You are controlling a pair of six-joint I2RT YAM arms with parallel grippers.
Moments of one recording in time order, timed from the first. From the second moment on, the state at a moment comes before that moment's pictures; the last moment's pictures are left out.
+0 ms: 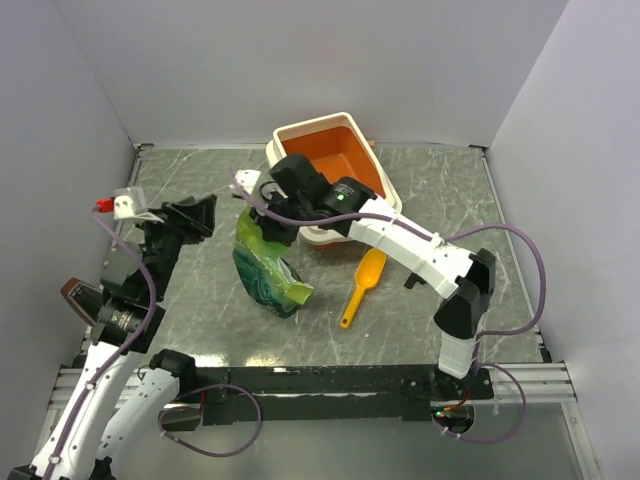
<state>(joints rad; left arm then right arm) -0.30 0.58 0.77 0.02 -0.09 -0.51 0.93 1.80 1.89 -0.80 -0.30 -0.23</state>
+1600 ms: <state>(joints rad) -0.30 0.48 0.71 -0.29 -0.16 -0.47 1.14 2.06 2.34 -0.95 0.40 -0.63</state>
